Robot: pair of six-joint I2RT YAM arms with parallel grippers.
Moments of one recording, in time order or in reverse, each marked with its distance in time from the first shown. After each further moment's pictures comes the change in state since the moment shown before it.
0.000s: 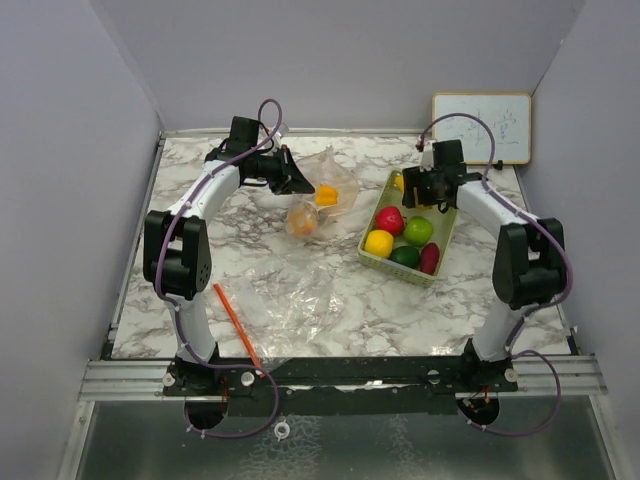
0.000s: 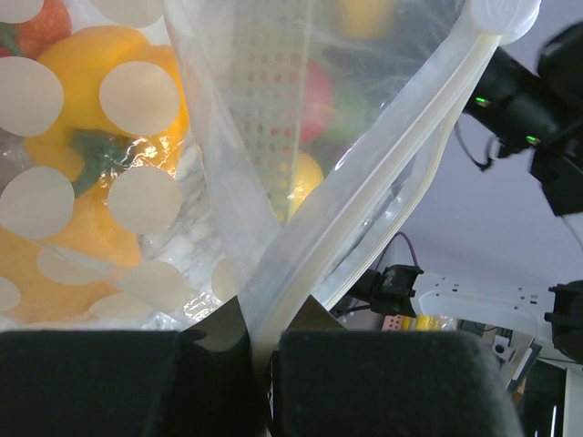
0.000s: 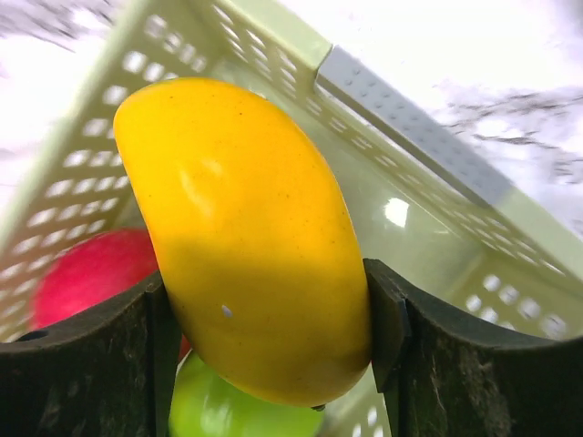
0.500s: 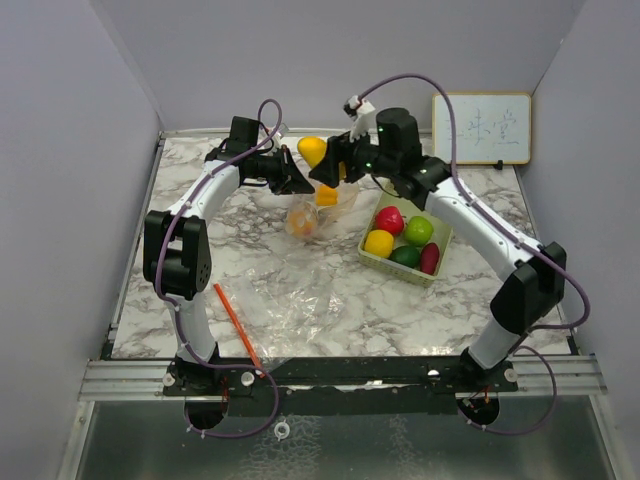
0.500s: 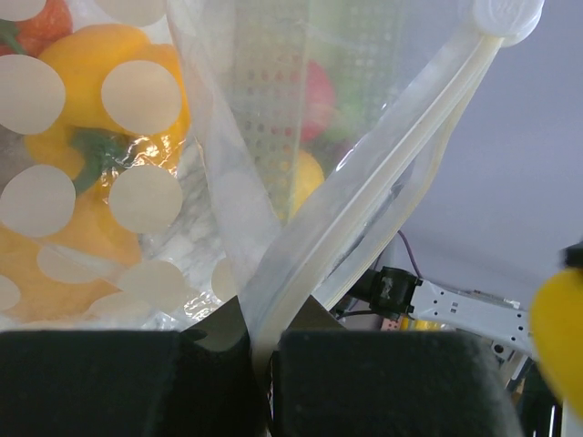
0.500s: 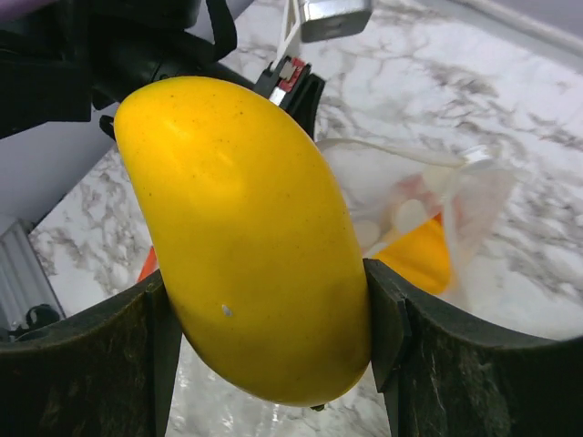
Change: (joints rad) left arm 0.000 0.000 0.000 -0.004 0.000 0.000; right arm 0.383 -0.227 0.309 0.000 -0.243 0.224
